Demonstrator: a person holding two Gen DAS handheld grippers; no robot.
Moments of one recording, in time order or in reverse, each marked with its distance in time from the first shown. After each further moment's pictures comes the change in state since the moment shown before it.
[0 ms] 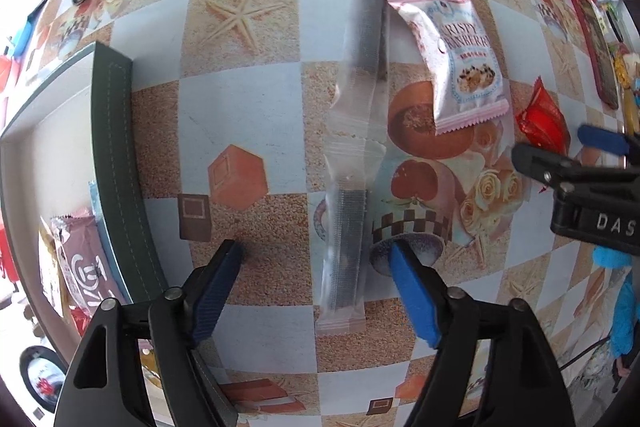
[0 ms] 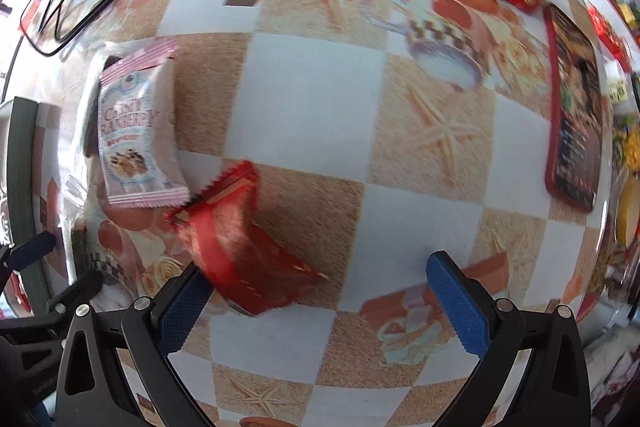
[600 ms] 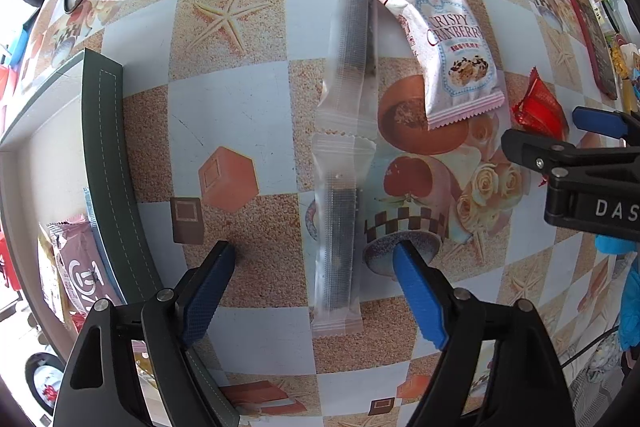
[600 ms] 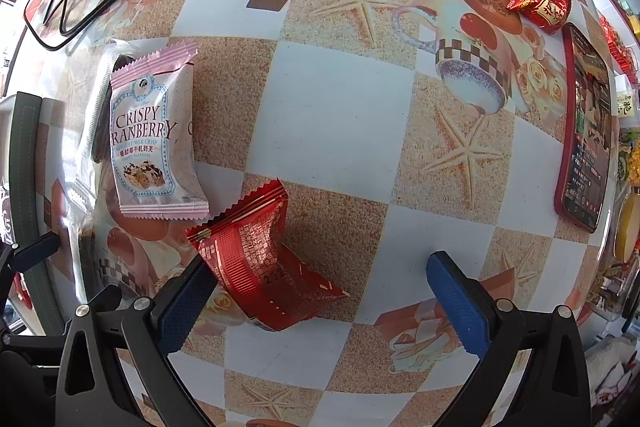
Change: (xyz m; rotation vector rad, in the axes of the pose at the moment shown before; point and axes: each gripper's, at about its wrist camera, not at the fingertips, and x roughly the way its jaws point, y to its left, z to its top) left arm 0.004 0.008 0.001 0.013 0.002 0.000; right arm -0.001 0.016 0.006 -0.021 0.017 0.004
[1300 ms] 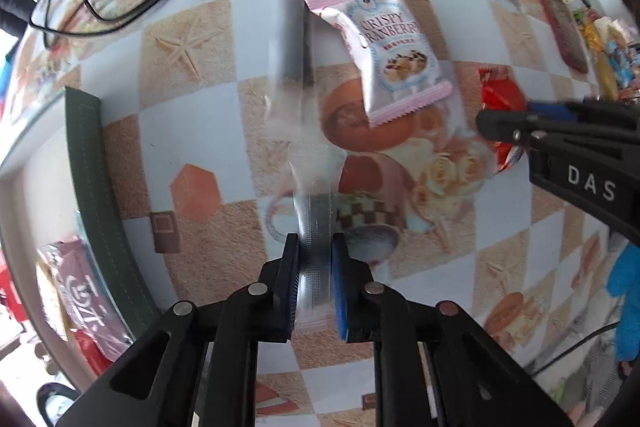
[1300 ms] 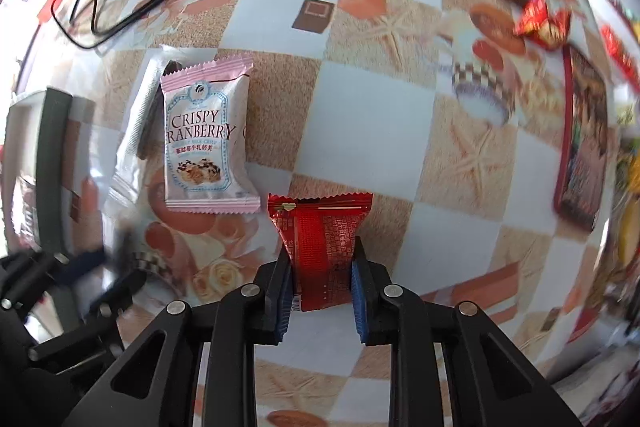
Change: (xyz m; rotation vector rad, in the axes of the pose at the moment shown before) left arm -0.016 -0.039 -0.006 0.090 -0.034 -0.061; right arm -0.028 0.024 -0.010 0.039 -0.029 0.092
